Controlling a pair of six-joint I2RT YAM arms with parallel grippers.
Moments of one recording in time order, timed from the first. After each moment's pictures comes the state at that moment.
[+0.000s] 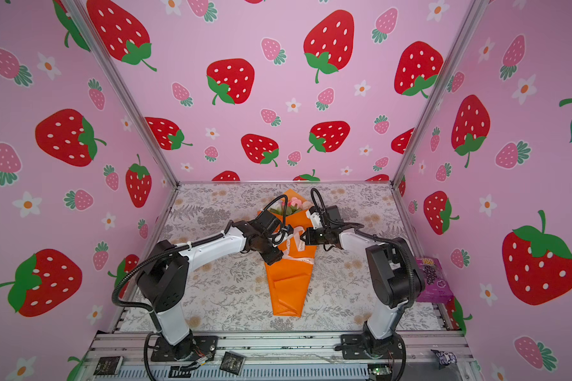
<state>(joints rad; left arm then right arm) -0.70 1.86 1.33 -0.65 0.07 0.32 0.46 1.75 1.01 -0.12 -0.54 0.28</state>
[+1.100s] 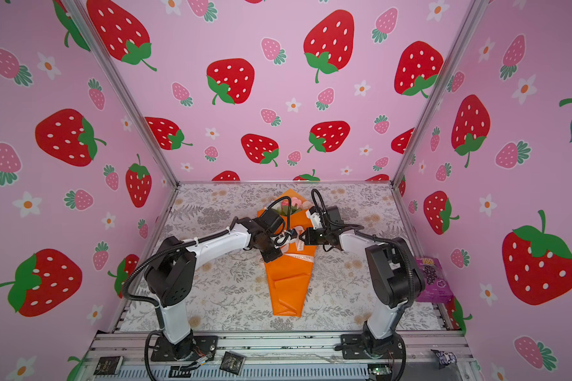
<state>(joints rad) -0.70 1.86 1.37 -0.73 0.10 0.44 0.46 1.75 0.97 -0.04 -0.58 0.32</state>
